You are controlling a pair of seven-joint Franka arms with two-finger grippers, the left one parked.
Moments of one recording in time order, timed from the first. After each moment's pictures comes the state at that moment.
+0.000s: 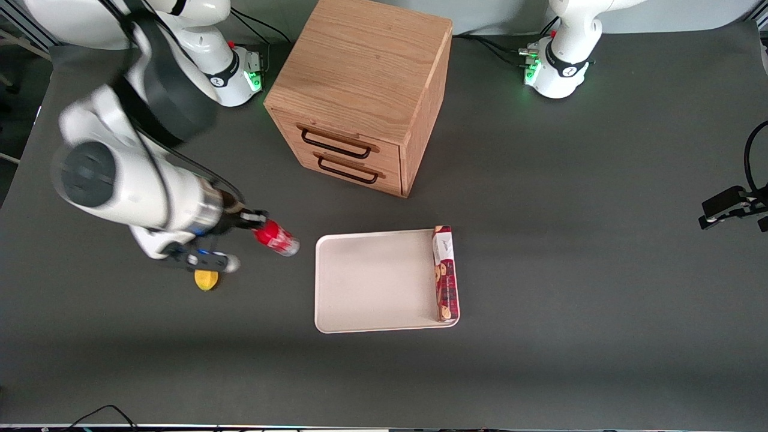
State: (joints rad) arm 0.07 0.59 0.47 -1.16 -0.08 1.59 0.68
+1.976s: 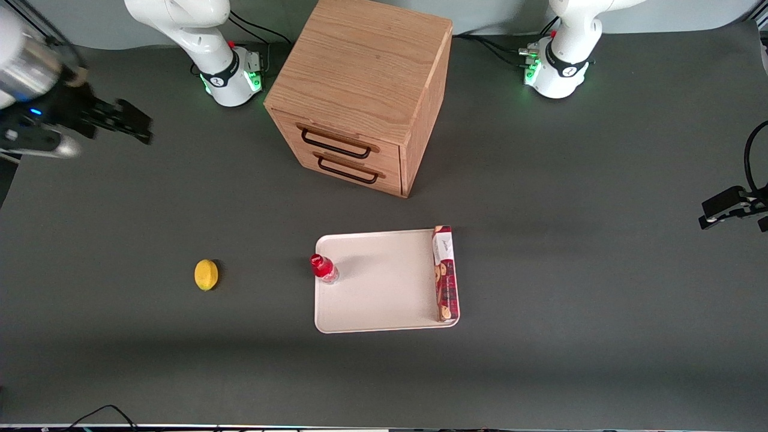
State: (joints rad) arm -0.09 -0.05 0.22 -1.46 -0.04 1.30 0.26
